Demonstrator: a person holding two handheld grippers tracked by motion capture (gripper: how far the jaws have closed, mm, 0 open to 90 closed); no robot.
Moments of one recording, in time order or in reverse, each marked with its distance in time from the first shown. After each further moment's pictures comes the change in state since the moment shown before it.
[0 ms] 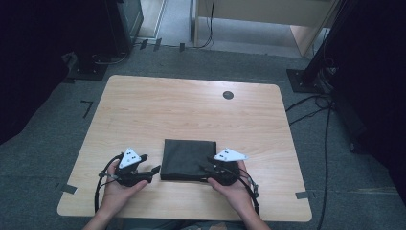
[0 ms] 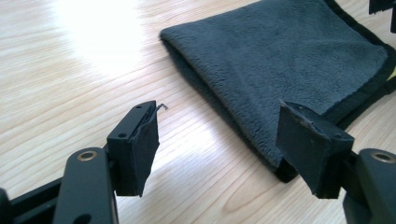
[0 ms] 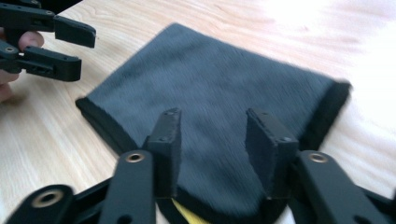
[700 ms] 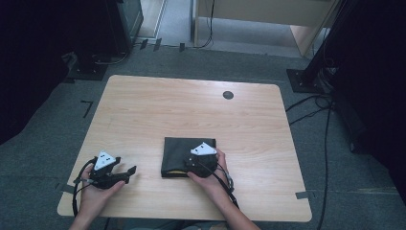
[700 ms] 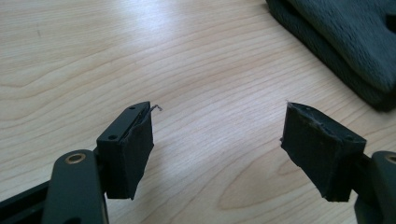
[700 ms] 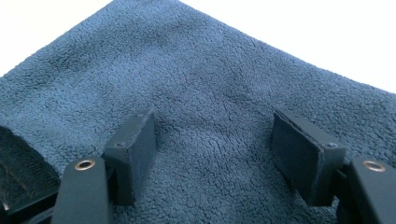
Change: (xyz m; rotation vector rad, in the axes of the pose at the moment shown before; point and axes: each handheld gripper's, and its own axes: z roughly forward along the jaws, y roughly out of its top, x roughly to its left) left arm 0.050 -0.035 -0.031 0.042 0.164 -0.083; right arm 0.013 0.004 0.079 0.080 -0.198 -0.081
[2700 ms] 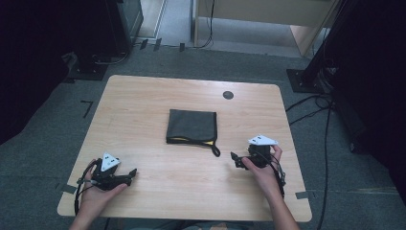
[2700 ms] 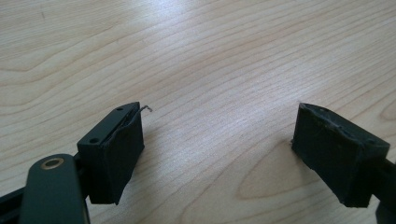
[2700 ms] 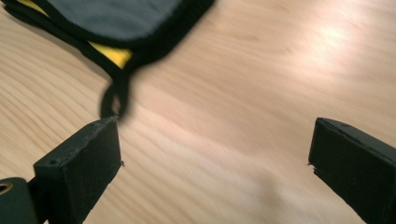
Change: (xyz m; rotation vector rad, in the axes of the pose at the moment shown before) left arm -0.004 -0.006 0.010 0.054 0.063 0.050; right arm -0.148 -0.041 -0.082 0.008 -0.040 0.115
